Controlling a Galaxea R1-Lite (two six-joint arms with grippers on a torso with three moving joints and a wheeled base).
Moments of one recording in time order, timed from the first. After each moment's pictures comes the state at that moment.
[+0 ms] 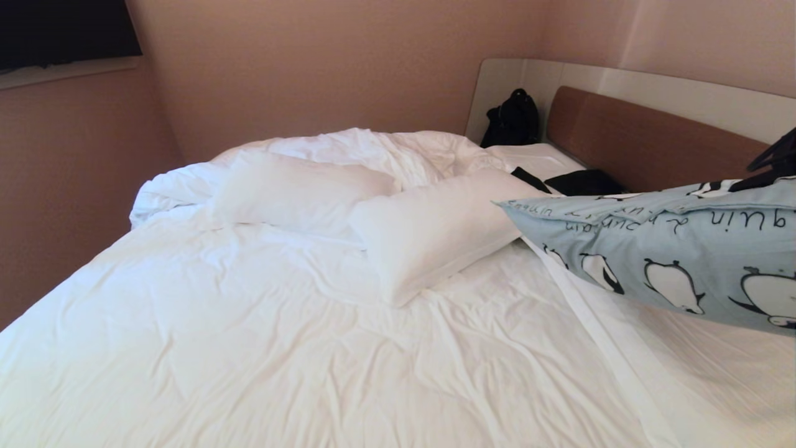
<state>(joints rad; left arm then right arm) 0.00 0.00 0.00 -0.01 0.00 0.01 -0.42 1.79 -1.84 0.67 0.48 0.45</state>
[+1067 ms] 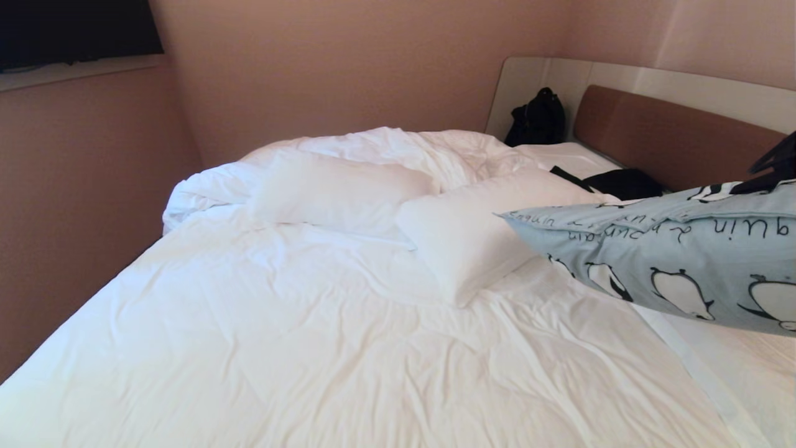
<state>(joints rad) 0.00 0.00 0.00 -0.01 0.00 0.01 -0.42 1.78 -1.83 0.67 0.49 0.44</state>
